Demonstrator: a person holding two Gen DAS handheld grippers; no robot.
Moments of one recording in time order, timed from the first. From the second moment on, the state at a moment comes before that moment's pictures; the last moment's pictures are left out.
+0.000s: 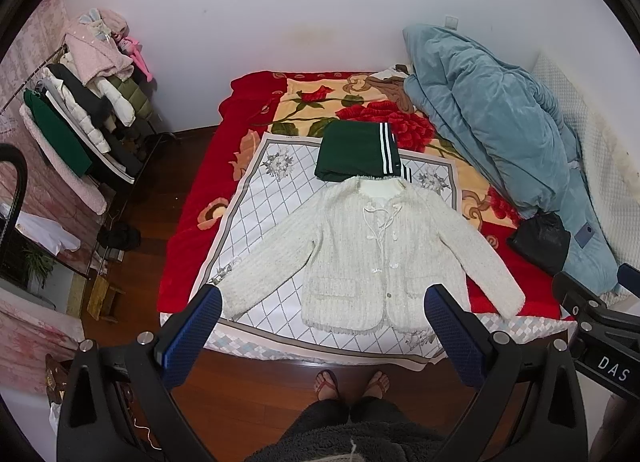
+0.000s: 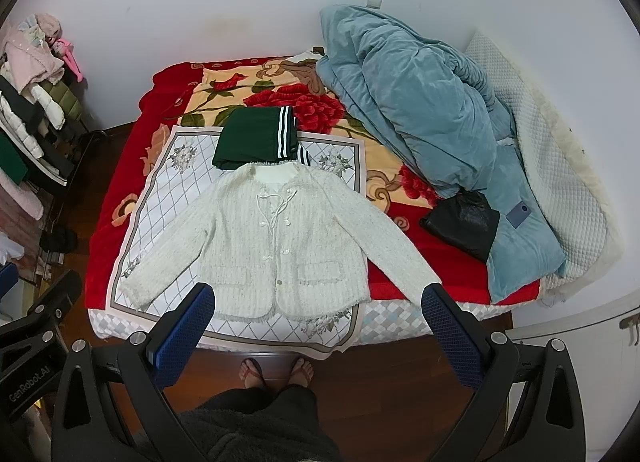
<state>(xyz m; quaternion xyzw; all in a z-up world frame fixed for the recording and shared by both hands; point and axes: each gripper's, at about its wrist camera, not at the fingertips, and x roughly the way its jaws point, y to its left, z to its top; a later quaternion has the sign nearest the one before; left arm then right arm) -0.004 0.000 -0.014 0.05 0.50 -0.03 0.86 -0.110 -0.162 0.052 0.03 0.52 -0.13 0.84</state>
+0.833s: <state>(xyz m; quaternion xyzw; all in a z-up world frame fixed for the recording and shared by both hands) -0.001 -0.001 -0.013 0.05 0.50 -0.03 0.87 -0.106 -0.161 0.057 0.03 0.52 -0.13 0.84</state>
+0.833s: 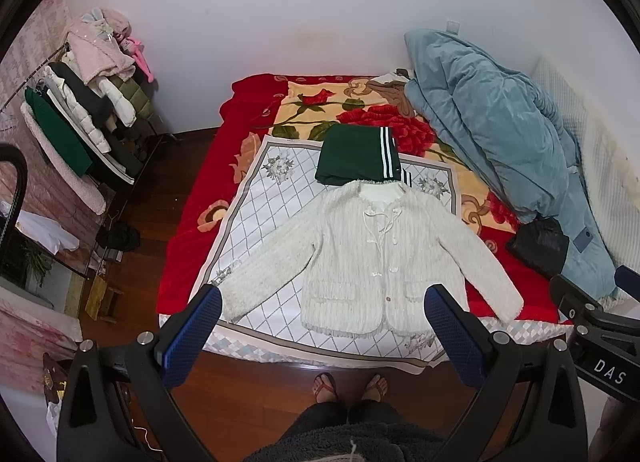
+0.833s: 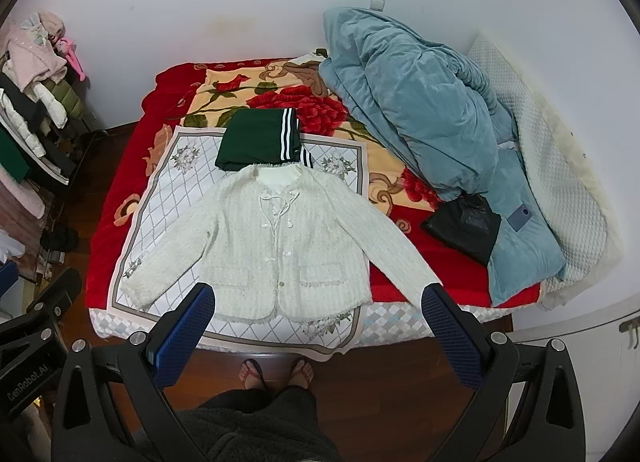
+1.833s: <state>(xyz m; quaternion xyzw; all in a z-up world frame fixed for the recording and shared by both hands) 0.125 -0.056 -0.193 0.13 0.49 0.03 0.86 -0.092 -0.366 -0.189 0.34 0.53 -0.29 0.72</state>
